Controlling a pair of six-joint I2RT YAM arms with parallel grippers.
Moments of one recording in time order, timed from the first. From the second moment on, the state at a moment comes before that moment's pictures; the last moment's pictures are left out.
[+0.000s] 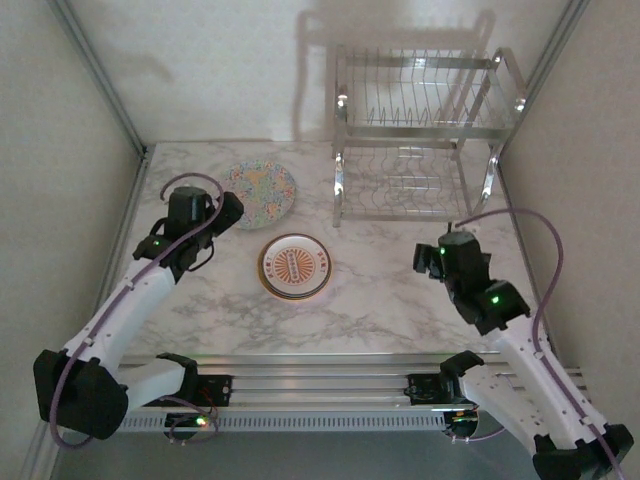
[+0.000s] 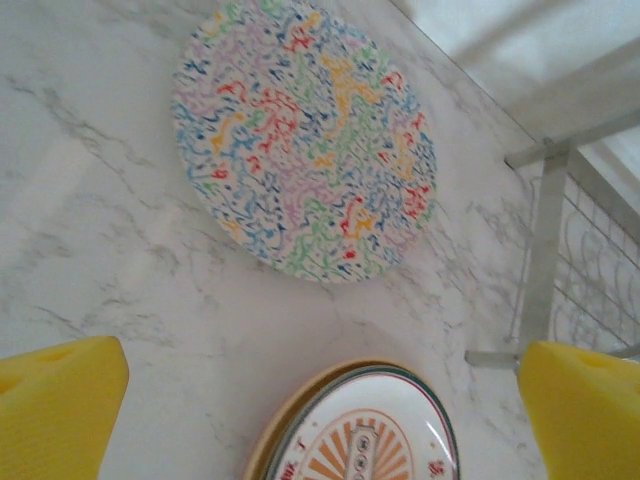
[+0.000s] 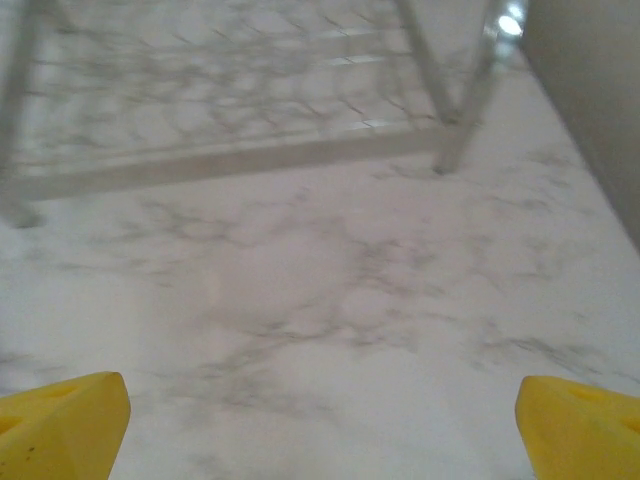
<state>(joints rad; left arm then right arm) -0.21 1.13 0.92 -0.45 -0.17 -0.83 0.46 0.75 0.77 -0.76 0.51 0.39</state>
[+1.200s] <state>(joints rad) 0.01 1.50 0.33 0.92 -0.36 -0.21 0.11 1.56 0.37 0.80 0.16 0.03</state>
